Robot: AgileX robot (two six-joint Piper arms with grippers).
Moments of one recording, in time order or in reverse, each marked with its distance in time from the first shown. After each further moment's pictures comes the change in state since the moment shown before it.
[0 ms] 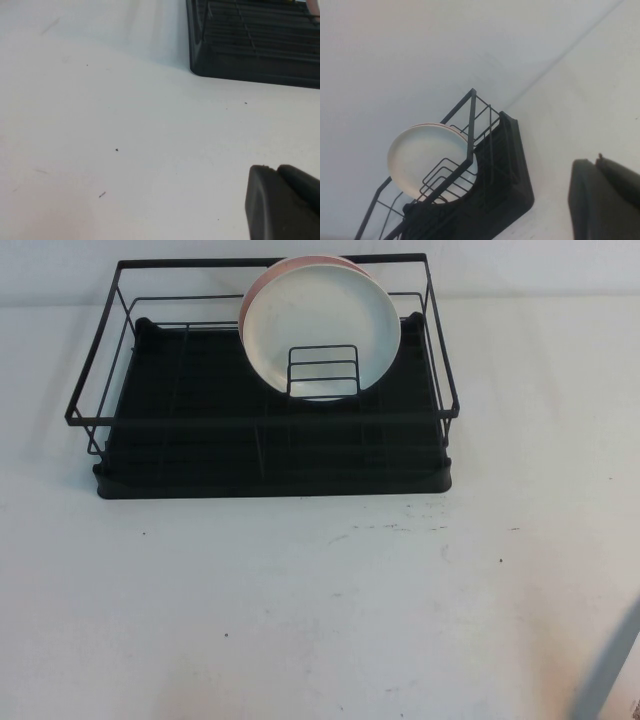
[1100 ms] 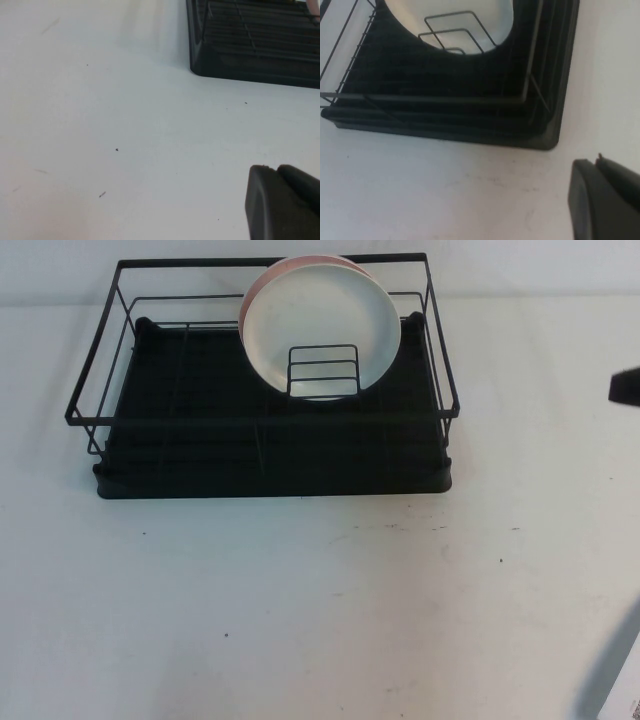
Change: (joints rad) right arm 0.002 1.230 -1.042 -0.346 0.610 -0.228; left arm 0.000 0.000 0.000 0.000 0.000 0.000
